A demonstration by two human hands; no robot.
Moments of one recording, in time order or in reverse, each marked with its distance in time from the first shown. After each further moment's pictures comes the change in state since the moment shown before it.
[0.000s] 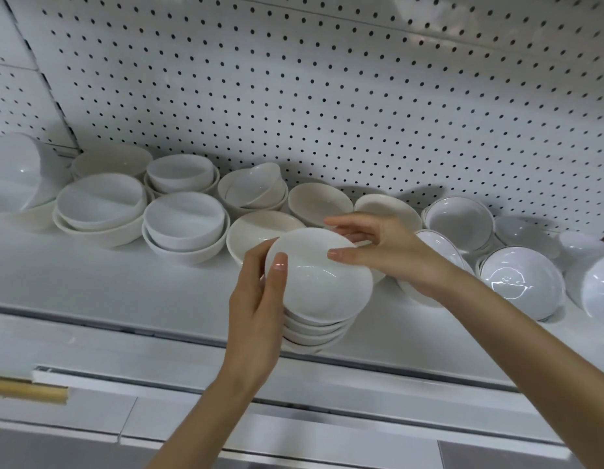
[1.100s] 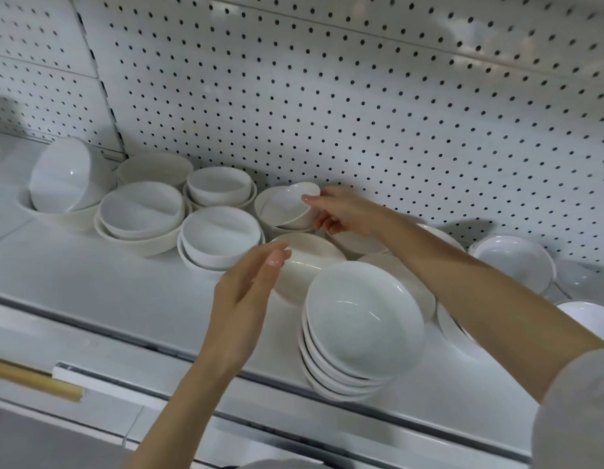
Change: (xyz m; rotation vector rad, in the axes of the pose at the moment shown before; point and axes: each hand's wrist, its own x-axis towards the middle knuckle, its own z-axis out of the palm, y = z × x) left_hand 0.050 -0.008 -0.051 0.090 0.004 0.001; right_hand 0.190 0.001 0.035 0.000 -0.118 0.184
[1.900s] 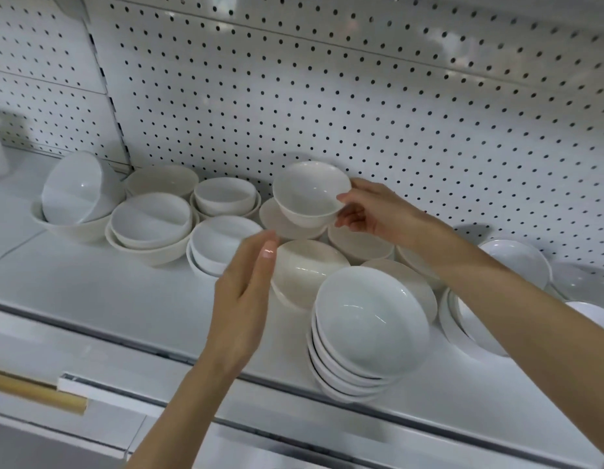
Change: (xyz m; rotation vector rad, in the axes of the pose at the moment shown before) left_hand 0.006 0.013 -0.006 0.022 0.073 0.079; right_hand -0.062 -0.022 -0.022 0.324 0.040 -0.105
